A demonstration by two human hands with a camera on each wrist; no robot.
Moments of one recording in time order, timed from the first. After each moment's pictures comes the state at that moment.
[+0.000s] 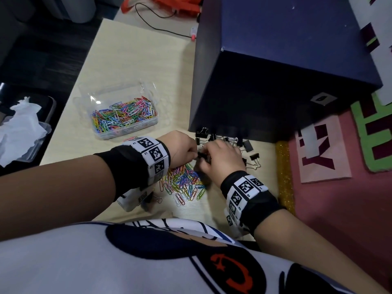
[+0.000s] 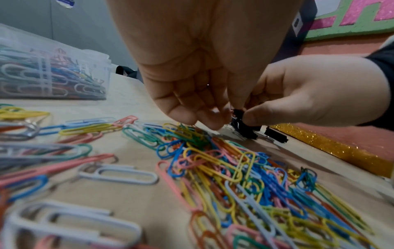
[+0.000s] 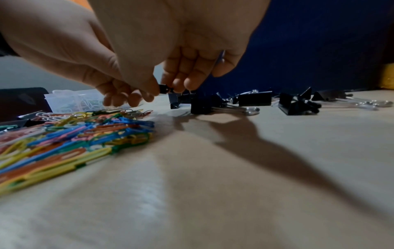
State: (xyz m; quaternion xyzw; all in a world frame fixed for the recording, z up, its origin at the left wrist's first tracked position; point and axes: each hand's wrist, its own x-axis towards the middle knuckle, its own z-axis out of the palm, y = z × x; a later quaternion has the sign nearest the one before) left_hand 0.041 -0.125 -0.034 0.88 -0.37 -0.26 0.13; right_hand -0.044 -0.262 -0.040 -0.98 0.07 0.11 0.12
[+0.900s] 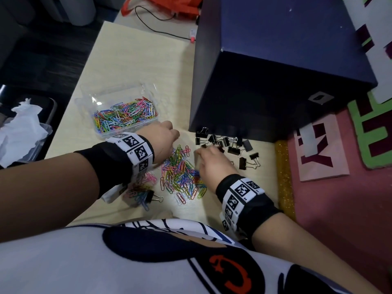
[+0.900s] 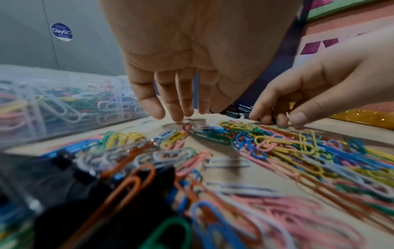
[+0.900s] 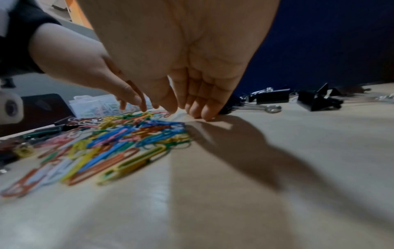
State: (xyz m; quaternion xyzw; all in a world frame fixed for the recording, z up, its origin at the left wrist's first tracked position) left_hand 0.059 -0.092 -0.039 0.91 -0.36 -0.21 0.01; right_hand -0.051 -0.246 -0.045 -0.96 0.07 0.19 0.20
